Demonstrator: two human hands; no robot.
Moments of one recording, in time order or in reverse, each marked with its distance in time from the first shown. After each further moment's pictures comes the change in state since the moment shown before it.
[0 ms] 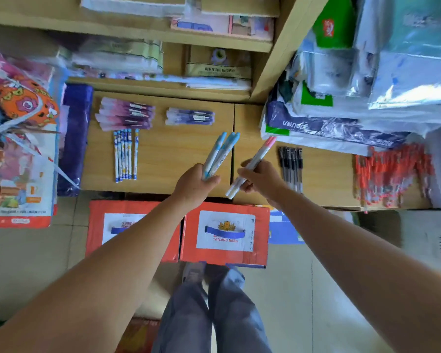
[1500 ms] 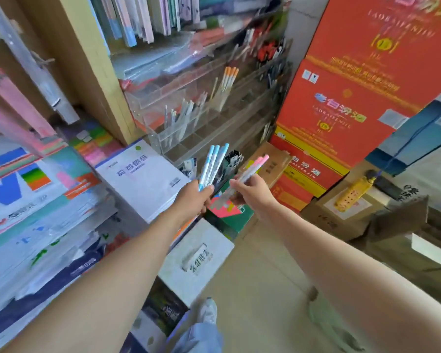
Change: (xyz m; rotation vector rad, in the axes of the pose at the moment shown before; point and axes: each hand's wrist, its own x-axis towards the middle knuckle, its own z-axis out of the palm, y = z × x) left_hand -0.157 0.625 0.651 0.322 -0.552 0.511; right_hand -0.398 0.151 -0.763 0.550 0.859 -0.141
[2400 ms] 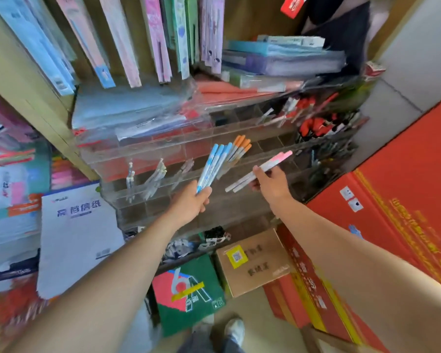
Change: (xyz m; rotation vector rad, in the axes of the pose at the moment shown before) left_hand 0.305 0.151 0.036 -0.115 0.381 -0.183; right_hand 0.398 -0.164 -0.133 -0.200 -0.169 -0.155
